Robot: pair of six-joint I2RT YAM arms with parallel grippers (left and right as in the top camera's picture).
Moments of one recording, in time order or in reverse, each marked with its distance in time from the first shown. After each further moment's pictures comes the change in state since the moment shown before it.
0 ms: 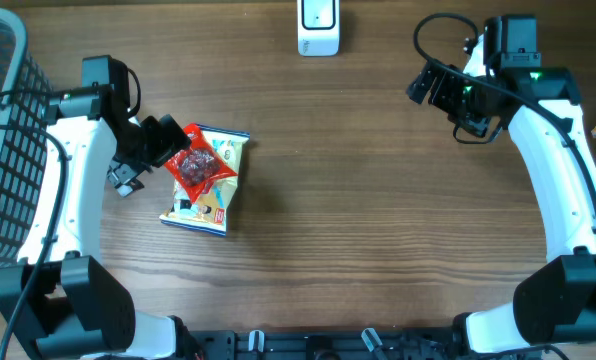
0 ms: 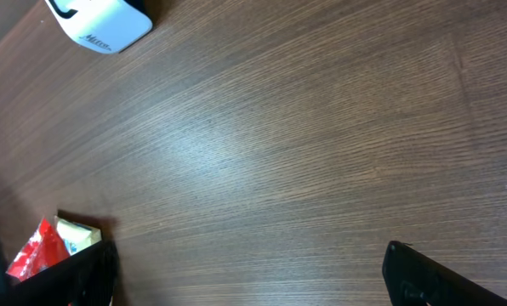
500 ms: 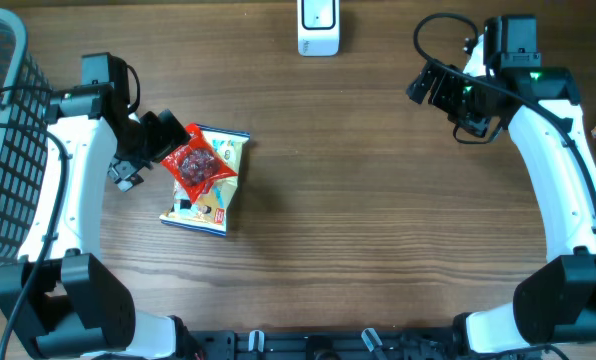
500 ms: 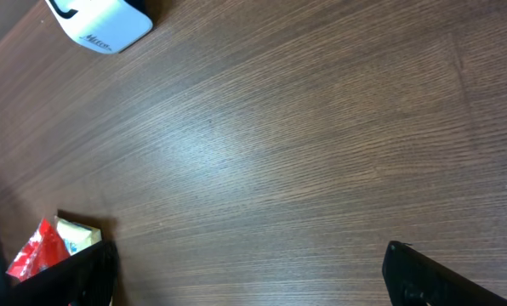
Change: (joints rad) left arm 0.000 0.006 0.000 0.044 -0.005 0.000; right arm 0.000 0.000 0.000 0.000 0.000 0.000
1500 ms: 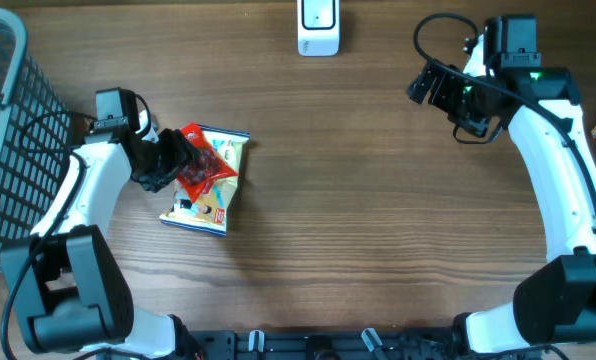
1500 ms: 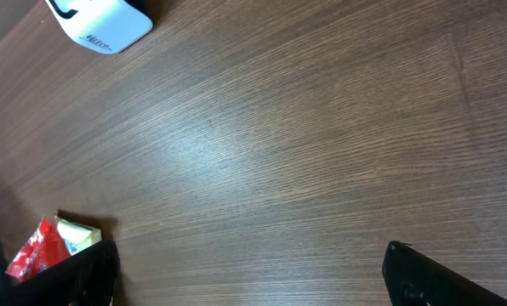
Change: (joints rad) left arm 0.039 0.030 -0.325 0.469 0.212 0.087; right arm 0.000 0.000 0.000 0.000 0.000 0.000
